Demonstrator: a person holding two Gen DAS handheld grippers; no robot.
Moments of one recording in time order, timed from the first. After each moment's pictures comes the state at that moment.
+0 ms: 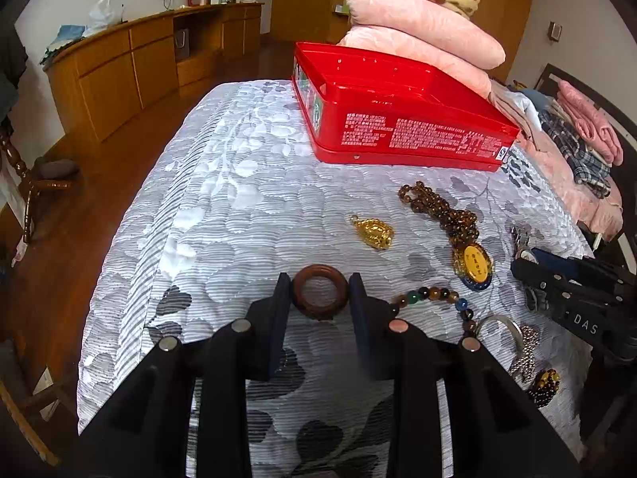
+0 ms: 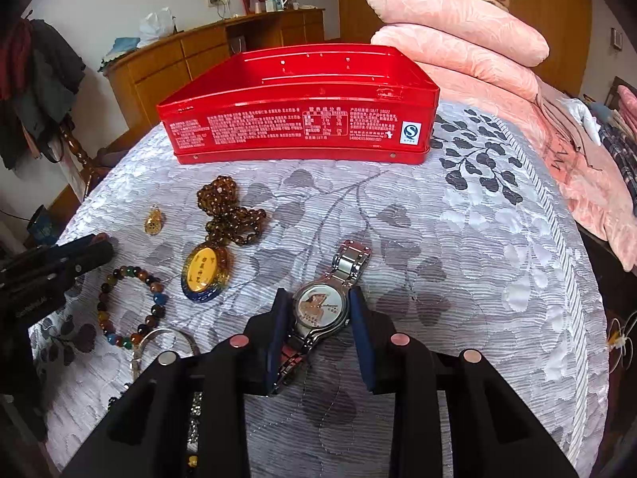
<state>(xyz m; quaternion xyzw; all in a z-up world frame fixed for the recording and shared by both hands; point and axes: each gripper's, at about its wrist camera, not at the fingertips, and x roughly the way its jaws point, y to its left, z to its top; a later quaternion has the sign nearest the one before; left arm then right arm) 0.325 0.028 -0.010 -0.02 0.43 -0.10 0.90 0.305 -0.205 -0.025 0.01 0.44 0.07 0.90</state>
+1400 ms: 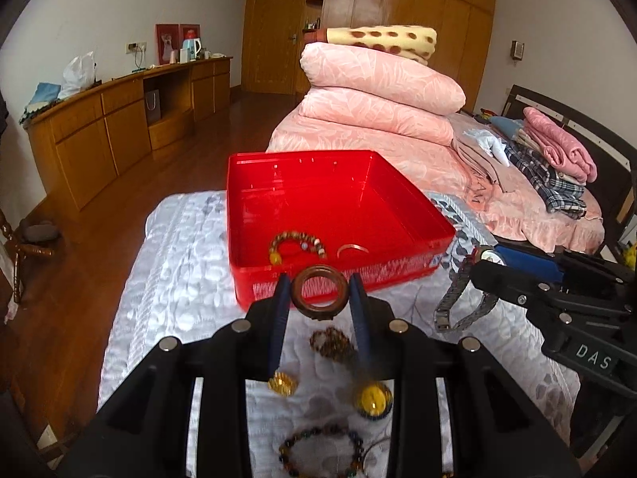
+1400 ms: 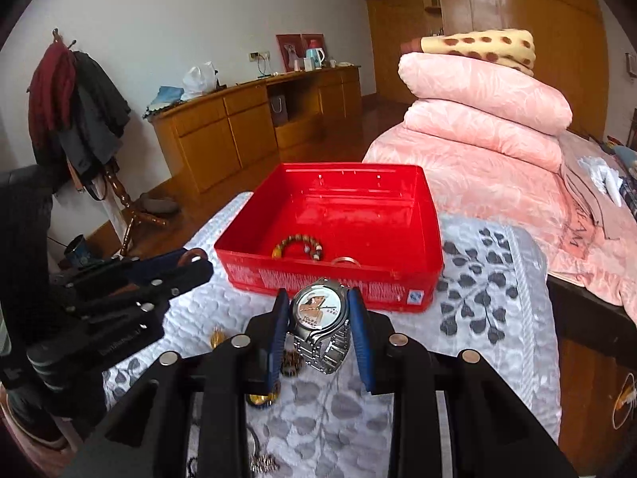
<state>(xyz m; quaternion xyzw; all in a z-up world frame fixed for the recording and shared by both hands) 0.367 -0.038 0.082 0.00 0.34 -0.14 0.93 0.337 -0.218 0.085 0.03 0.34 0.14 0.93</state>
